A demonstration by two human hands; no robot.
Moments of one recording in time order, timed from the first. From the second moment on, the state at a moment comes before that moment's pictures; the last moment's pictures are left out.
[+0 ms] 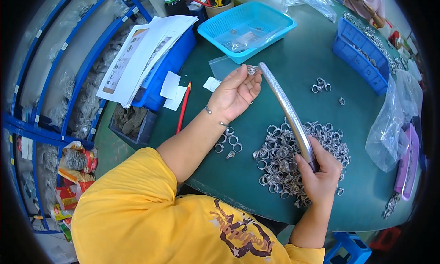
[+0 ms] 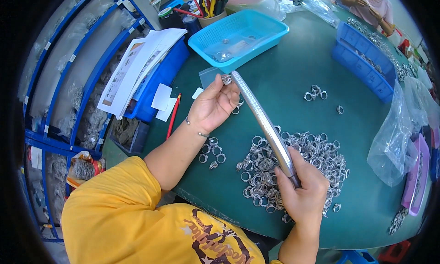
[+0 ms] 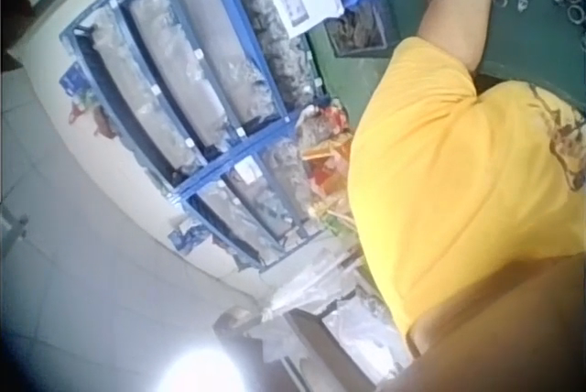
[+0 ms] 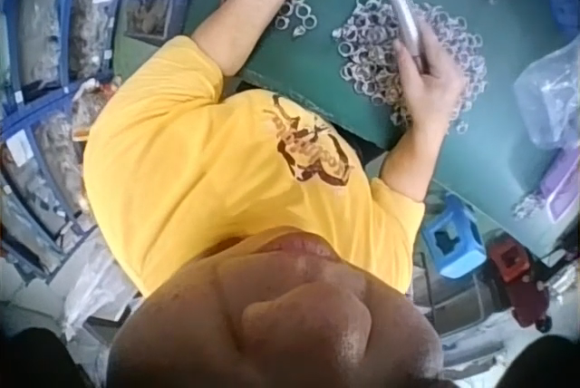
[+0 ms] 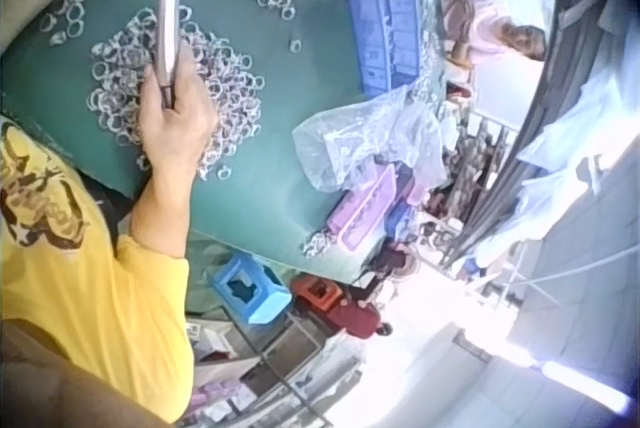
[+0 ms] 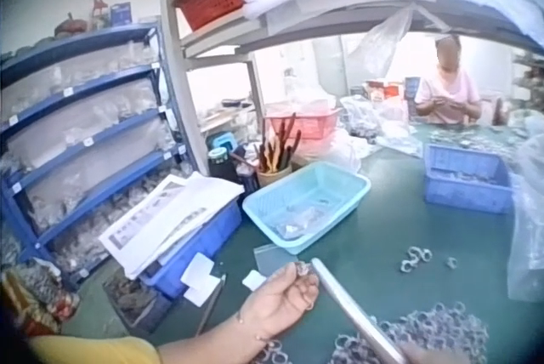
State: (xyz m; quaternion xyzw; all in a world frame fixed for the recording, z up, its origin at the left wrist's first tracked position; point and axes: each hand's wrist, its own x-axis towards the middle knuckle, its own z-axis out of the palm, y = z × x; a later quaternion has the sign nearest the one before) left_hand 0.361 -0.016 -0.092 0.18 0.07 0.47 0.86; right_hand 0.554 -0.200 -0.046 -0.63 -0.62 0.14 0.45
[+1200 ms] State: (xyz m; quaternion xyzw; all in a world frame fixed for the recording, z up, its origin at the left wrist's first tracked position) left_hand 0.492 0.035 -0.097 0.88 0.34 0.23 0.22; right_hand 0.590 -0.195 -0.047 -0.65 -0.36 0.17 0.64
